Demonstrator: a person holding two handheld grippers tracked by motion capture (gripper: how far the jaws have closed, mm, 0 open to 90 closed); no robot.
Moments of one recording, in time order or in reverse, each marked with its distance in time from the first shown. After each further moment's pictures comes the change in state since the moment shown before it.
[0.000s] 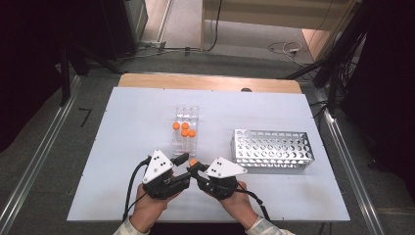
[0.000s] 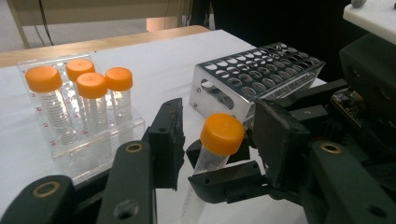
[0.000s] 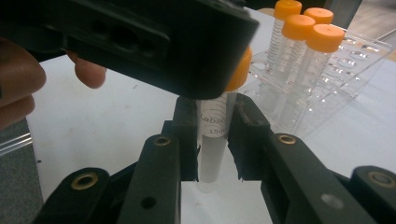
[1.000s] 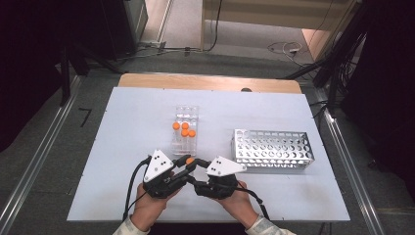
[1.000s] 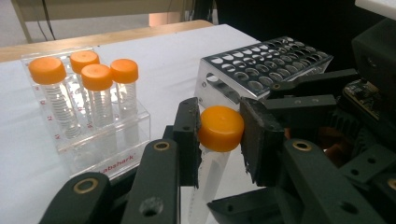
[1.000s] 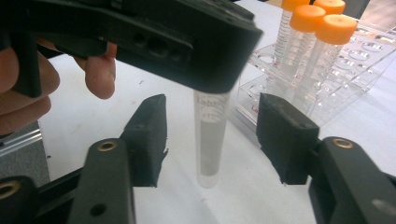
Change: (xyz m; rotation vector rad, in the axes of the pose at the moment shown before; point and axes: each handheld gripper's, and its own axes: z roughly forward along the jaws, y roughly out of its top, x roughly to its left) left arm 0.005 -0.003 0.002 0.008 0.015 -0.009; right arm -0.003 0.001 0.000 0.028 0.026 0.023
